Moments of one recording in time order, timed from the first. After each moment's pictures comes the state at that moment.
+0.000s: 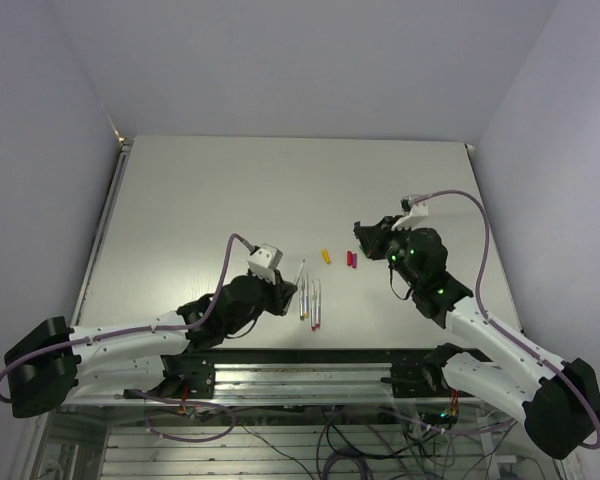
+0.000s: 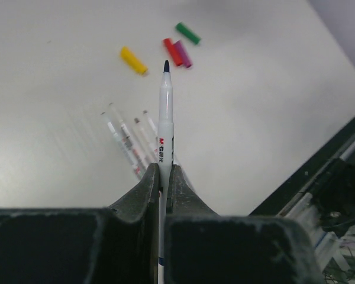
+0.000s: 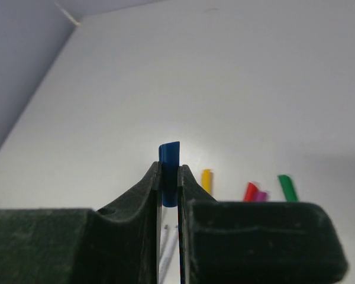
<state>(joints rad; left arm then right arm) -1.09 1.00 0.42 0.22 -0.35 -0.54 0.54 0.94 0.54 0.19 0.12 0.43</state>
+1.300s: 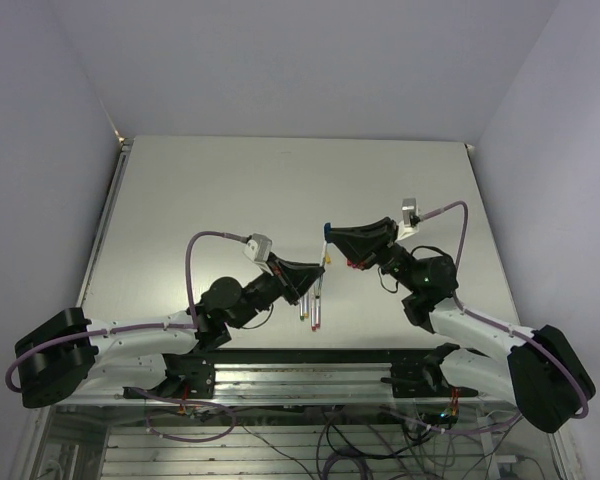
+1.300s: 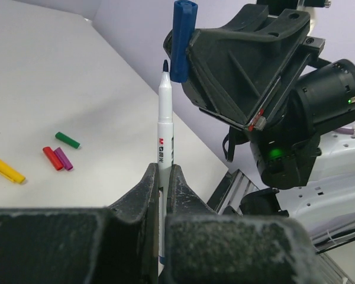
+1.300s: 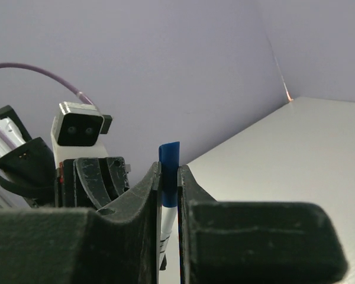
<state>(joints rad) -1.12 1.09 0.38 0.89 -0.20 -0.60 0.57 1.08 0.35 1.19 -0.42 0.69</state>
